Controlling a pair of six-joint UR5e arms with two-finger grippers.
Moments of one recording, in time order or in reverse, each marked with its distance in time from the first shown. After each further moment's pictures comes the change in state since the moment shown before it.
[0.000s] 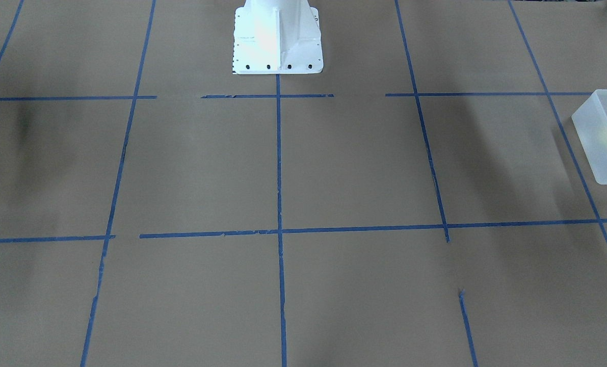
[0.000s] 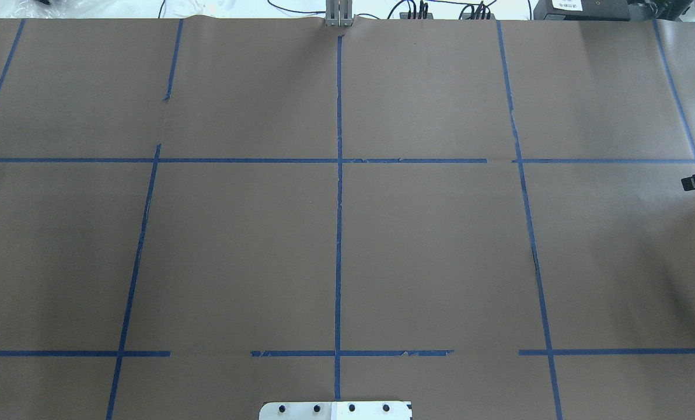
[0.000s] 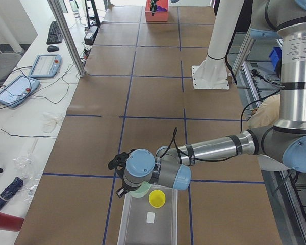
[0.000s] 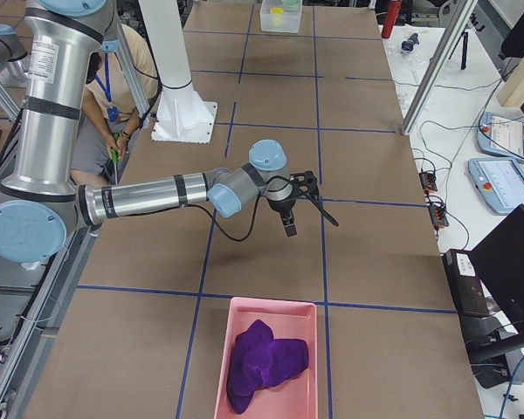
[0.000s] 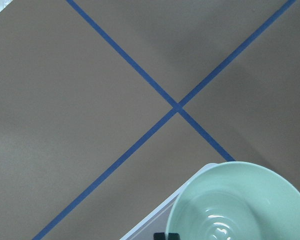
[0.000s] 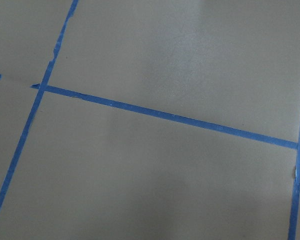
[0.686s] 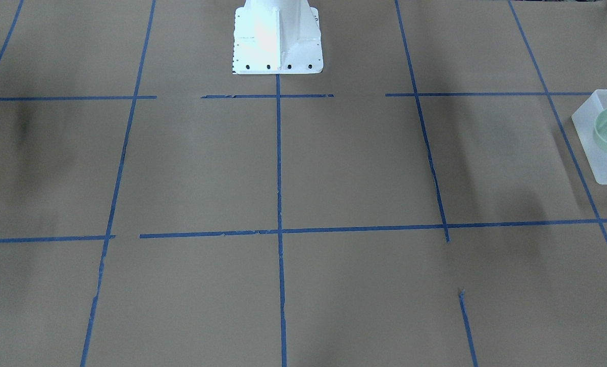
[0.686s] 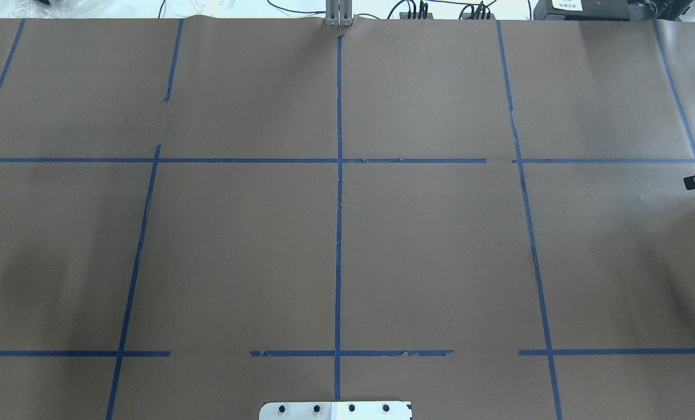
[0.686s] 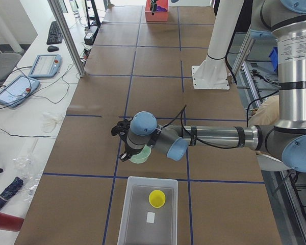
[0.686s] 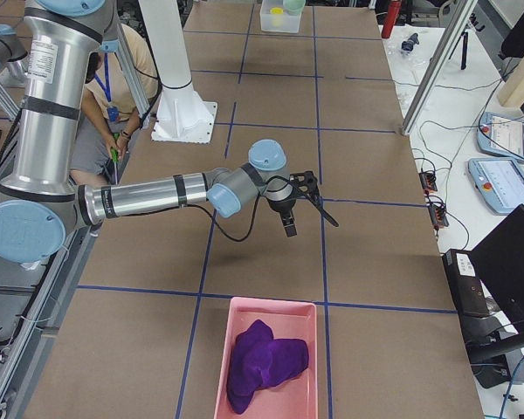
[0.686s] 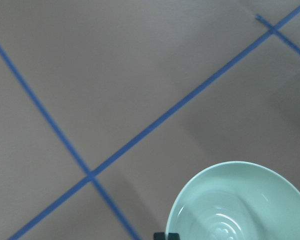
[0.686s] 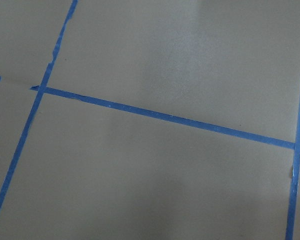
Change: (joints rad) left arm 0.081 0.026 -0.289 0.127 0.000 -0.178; right arm 0.007 -0.002 0.002 0.000 0.002 0.000
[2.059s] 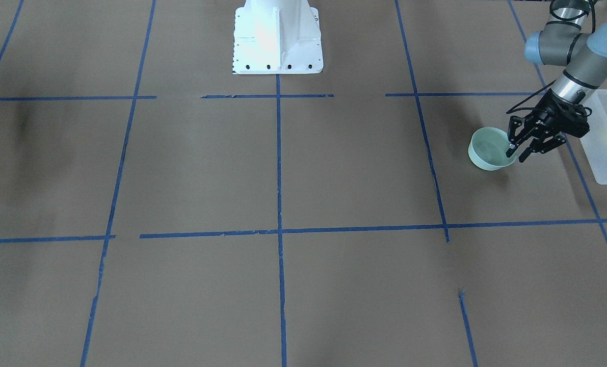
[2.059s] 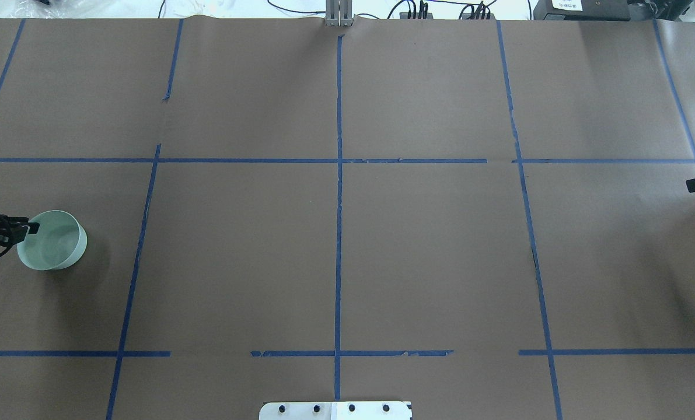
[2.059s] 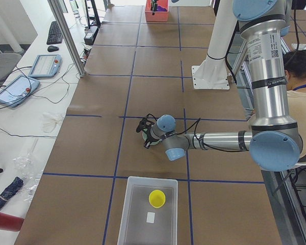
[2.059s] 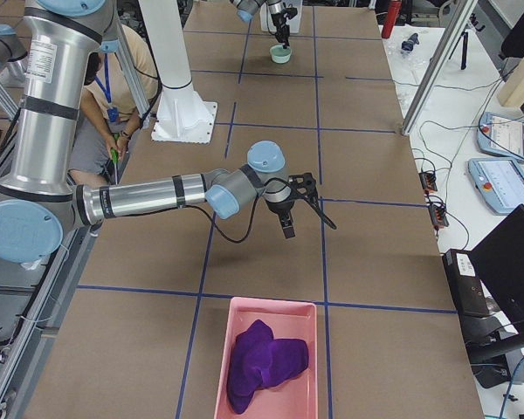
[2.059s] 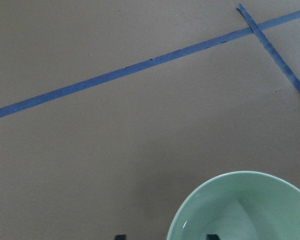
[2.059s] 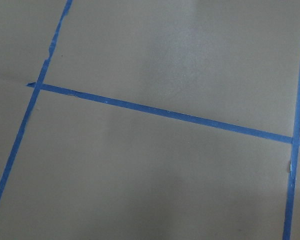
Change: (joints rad) left arm 0.718 0.092 0.114 -0.809 0.399 -1.113; right arm 0.002 -0.009 0.001 0.000 0.002 0.002
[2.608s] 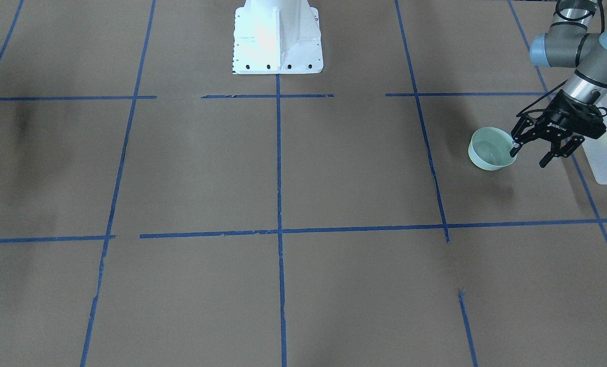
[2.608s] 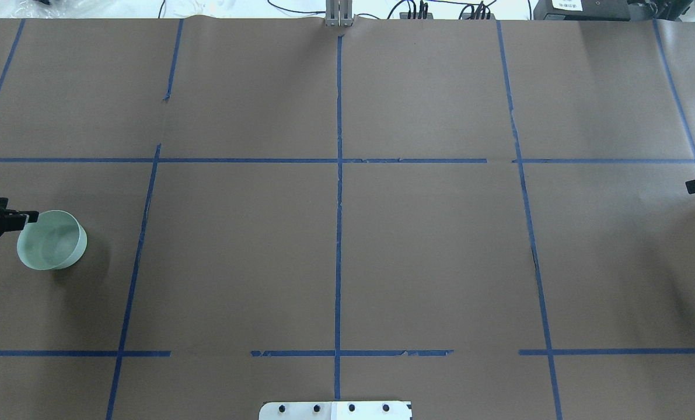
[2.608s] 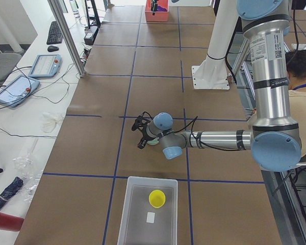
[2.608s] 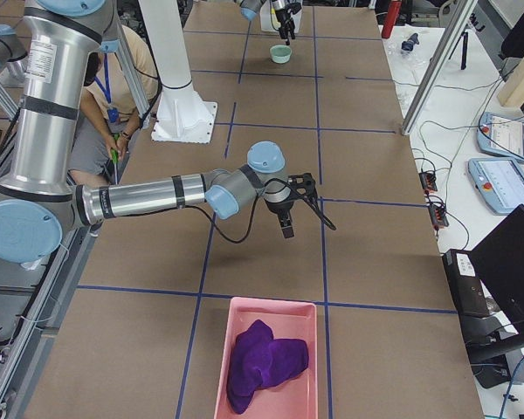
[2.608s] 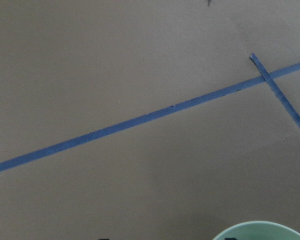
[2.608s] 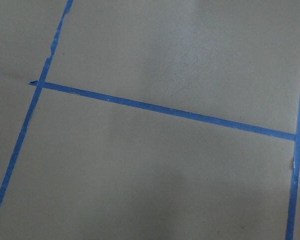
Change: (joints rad) left arm -0.038 -0.013 -0.006 0.016 -0.005 -0.002; right arm 0.001 -0.002 0.000 0.000 0.011 0.003
